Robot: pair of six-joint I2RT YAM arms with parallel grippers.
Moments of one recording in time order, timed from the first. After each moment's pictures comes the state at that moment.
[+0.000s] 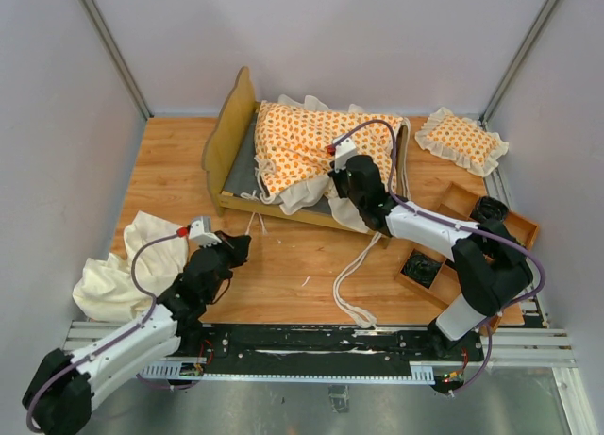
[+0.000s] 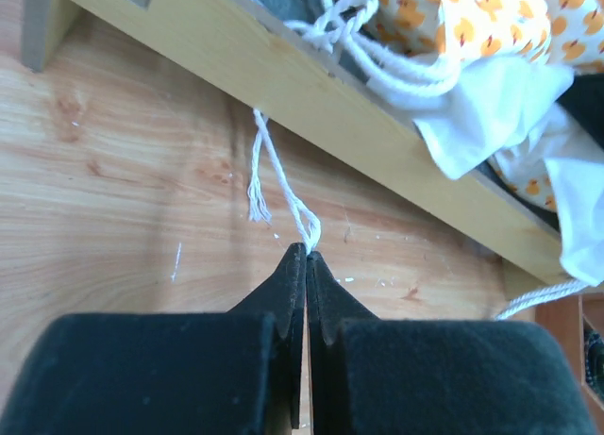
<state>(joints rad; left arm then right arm) -0.66 0.68 0.05 0.39 -0.42 -0.77 0.63 1.59 0.96 0.27 0.24 -0.11</state>
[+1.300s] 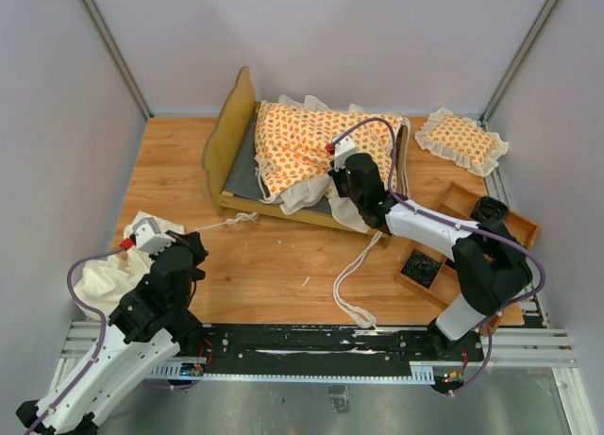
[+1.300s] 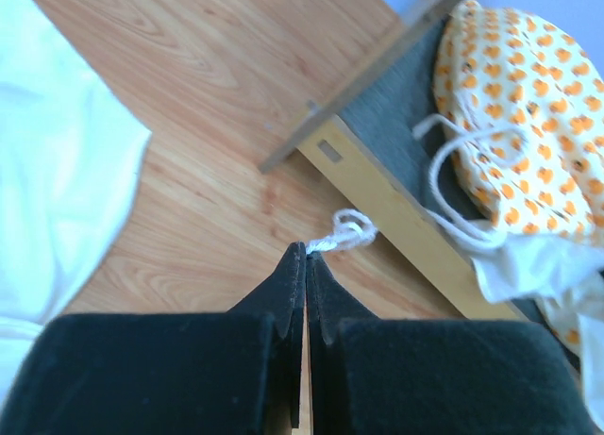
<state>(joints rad) -0.66 0.25 0.46 -0.57 -0.83 -0.88 0.63 1.60 0.98 0.23 0.25 -0.10</state>
